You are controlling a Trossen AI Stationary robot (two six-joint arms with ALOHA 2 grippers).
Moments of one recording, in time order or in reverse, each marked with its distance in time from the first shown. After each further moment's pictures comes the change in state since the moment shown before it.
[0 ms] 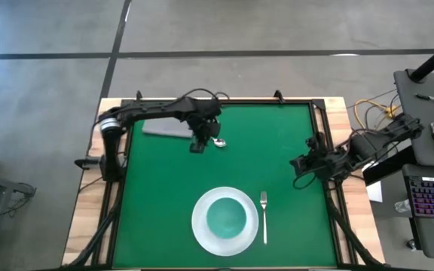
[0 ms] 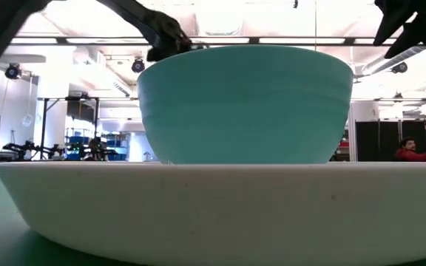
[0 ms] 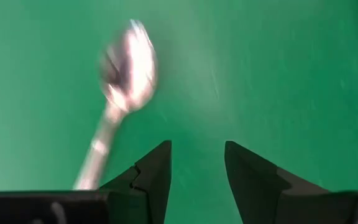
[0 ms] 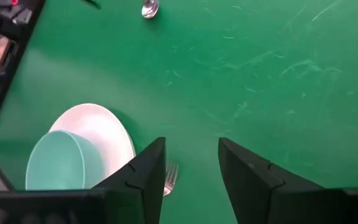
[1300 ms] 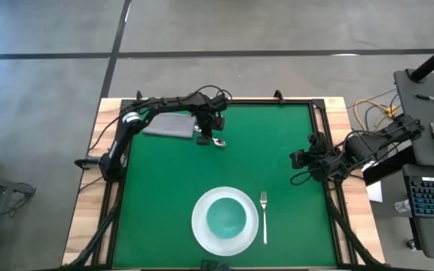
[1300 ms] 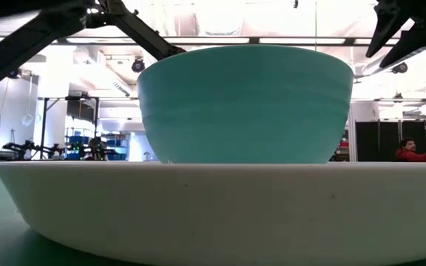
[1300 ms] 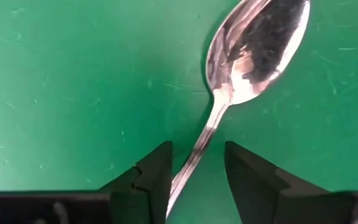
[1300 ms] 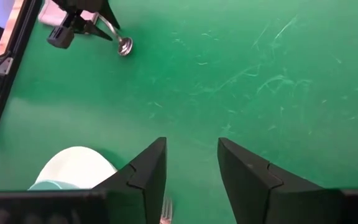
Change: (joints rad) left arm 0.090 0.261 0.180 -0.015 -0.057 -0.005; right arm -0.022 0.030 -0.014 -0.048 0.102 0.156
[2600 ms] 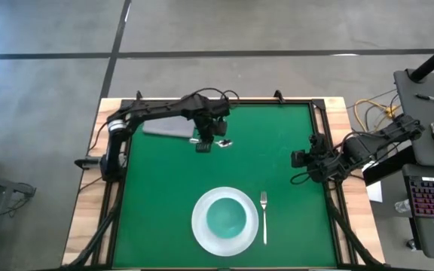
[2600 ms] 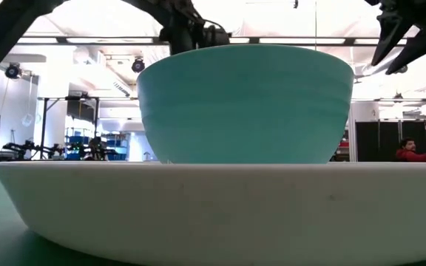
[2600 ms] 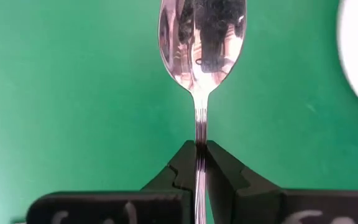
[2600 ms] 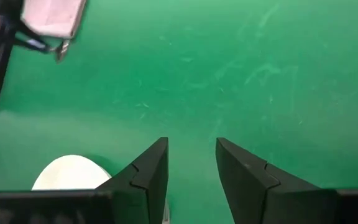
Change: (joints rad) left arm -0.162 -0.195 0.068 -0.197 0.001 -0.133; right arm 0.000 0.000 -0.031 -0.020 -0.022 0.118
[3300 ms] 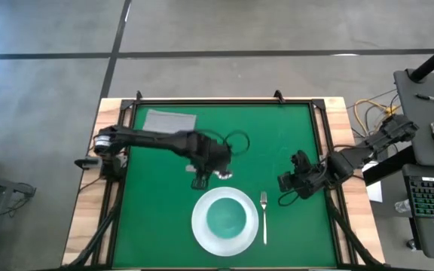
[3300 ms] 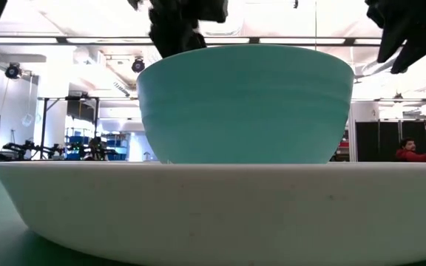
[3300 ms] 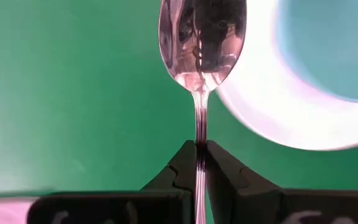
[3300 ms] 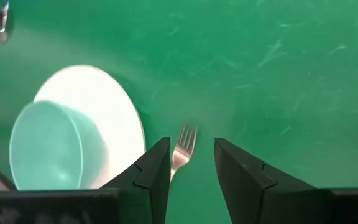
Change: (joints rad) left arm -0.411 -0.115 0.007 -0.078 -0.184 -0.374; right arm 0.088 0.220 0.035 0.231 -0.190 -0.122
